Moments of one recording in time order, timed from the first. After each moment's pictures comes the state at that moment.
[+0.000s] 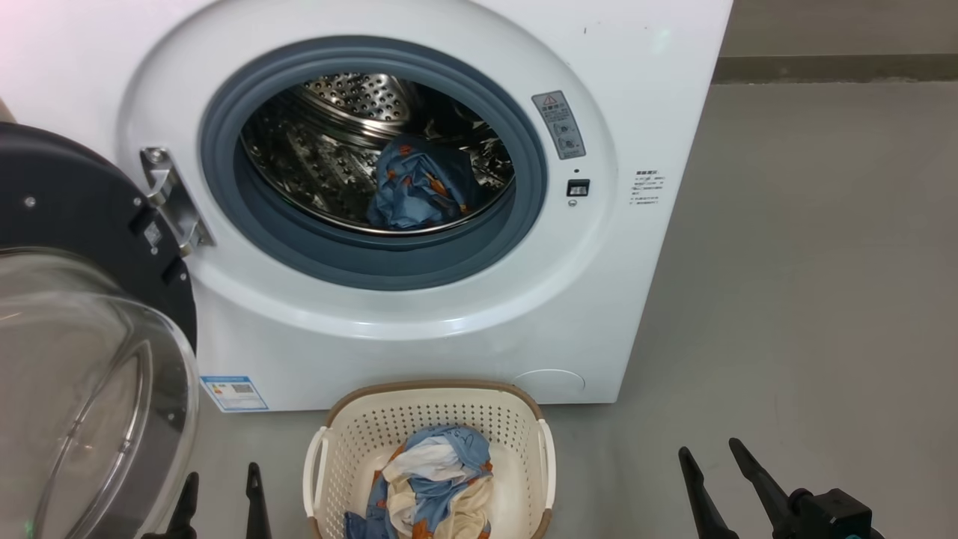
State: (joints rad) left arm 0.09 0.05 -0.06 0.19 -0.19 0.14 -0.26; right arm 0.09 -0.07 0.07 0.19 0.23 0.12 -0.25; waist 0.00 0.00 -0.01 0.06
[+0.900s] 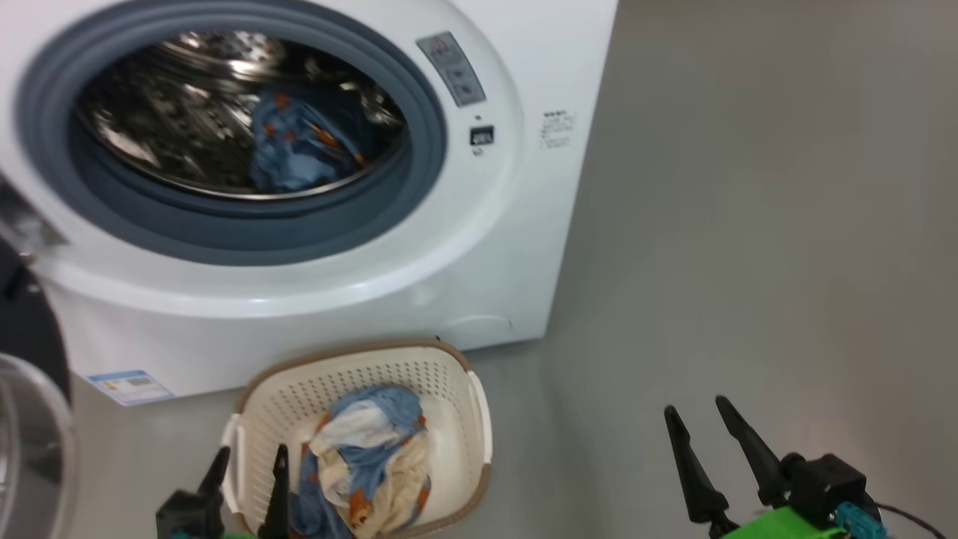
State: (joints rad) left arm -0.03 0.08 -0.11 0.36 -0.18 0.03 -0.25; right arm 0.03 -0.05 0.08 0.16 0.23 0.12 -0.25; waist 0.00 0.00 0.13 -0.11
